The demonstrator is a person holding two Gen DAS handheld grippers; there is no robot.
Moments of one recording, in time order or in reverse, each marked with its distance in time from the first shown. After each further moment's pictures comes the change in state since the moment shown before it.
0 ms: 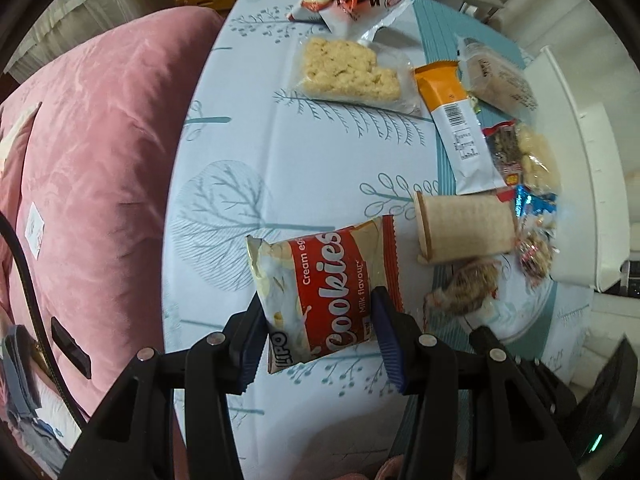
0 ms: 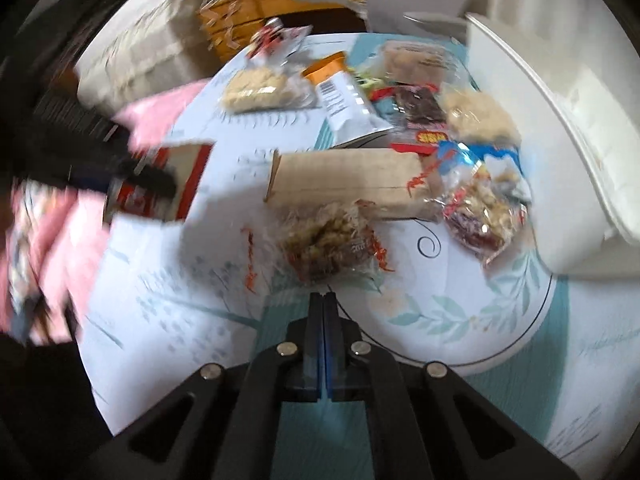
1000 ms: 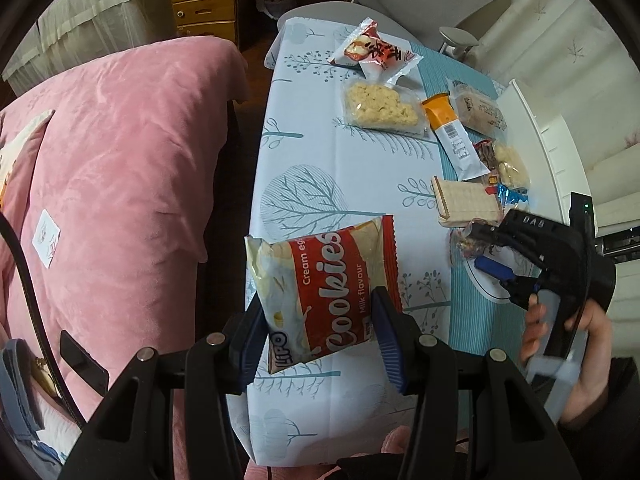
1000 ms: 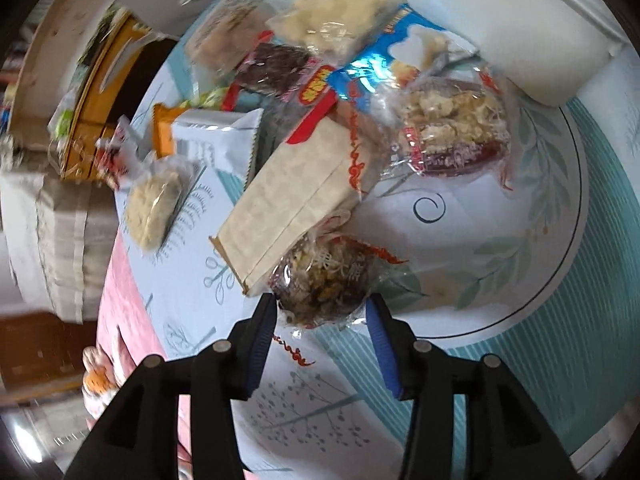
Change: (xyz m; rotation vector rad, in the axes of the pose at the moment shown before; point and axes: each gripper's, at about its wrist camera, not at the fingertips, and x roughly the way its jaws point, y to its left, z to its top) left arm -0.063 0.093 -0.048 0.040 -0.140 -0.082; right arm 0.043 -0.031 0.044 0.897 0.167 0.073
